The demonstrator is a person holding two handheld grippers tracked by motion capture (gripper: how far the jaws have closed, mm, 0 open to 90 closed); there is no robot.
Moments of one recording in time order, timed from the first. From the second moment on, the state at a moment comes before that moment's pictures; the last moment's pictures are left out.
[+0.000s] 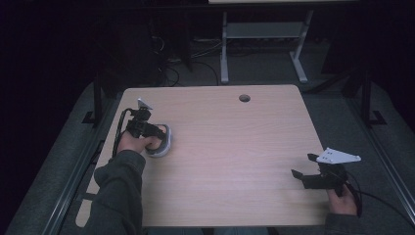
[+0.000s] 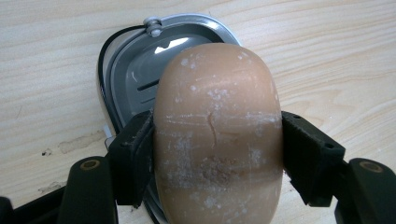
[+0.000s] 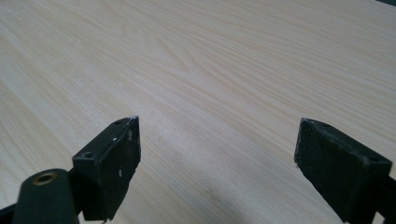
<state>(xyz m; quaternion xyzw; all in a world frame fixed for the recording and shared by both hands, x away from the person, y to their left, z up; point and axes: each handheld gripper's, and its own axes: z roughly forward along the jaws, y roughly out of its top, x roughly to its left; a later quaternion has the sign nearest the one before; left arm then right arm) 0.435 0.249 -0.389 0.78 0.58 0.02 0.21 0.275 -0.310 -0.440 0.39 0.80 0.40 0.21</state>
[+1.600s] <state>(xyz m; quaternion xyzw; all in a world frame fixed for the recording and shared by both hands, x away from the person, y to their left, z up) 0.430 0.245 -0.376 0.79 0.56 0.03 0.23 0.275 -0.309 -0.440 0.39 0.80 0.40 0.21</state>
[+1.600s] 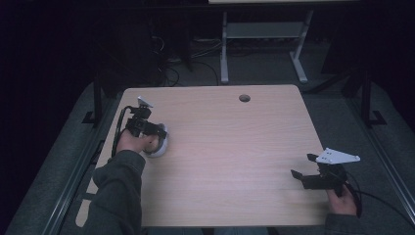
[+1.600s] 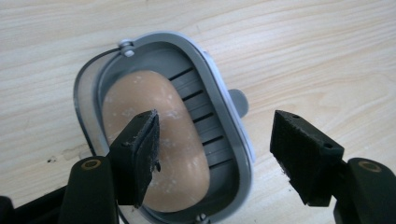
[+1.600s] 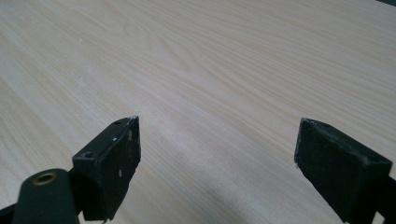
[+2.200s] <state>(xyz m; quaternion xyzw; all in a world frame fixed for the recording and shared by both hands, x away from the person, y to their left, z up) 0.419 0.243 -0.363 0.79 0.54 0.01 0.28 0.274 -0.308 -0.439 0.39 0.80 0.39 0.21</state>
